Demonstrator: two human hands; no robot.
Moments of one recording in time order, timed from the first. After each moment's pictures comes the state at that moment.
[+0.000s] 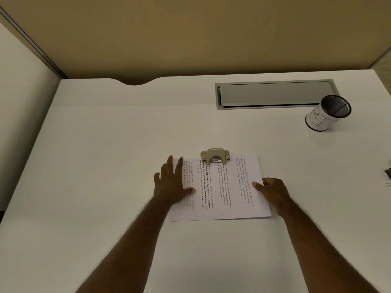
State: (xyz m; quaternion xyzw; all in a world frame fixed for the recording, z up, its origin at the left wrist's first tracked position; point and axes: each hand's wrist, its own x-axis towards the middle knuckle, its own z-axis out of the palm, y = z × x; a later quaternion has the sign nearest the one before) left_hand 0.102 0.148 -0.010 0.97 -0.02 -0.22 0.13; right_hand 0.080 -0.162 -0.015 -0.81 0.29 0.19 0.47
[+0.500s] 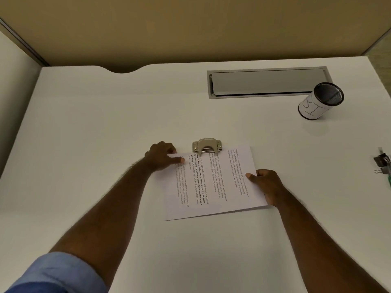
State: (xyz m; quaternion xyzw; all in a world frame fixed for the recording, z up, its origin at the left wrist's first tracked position) left_hand 0.170 0.164 -0.006 0.93 -0.01 -0.26 0.27; right_hand 0.075 -0.167 -0.015 -0.74 0.33 0.21 0.54
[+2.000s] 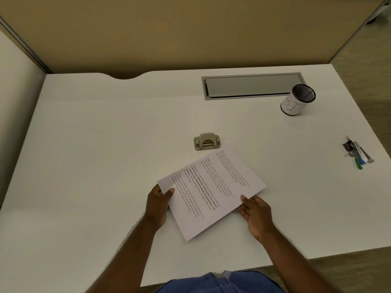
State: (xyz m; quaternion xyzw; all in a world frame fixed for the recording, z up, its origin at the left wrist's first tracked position) left_hand -0.006 0.182 -0.016 0.59 0.26 -0.20 0.73; right_hand -0.065 -0.095 0.006 -0.49 0.42 0.06 0.76
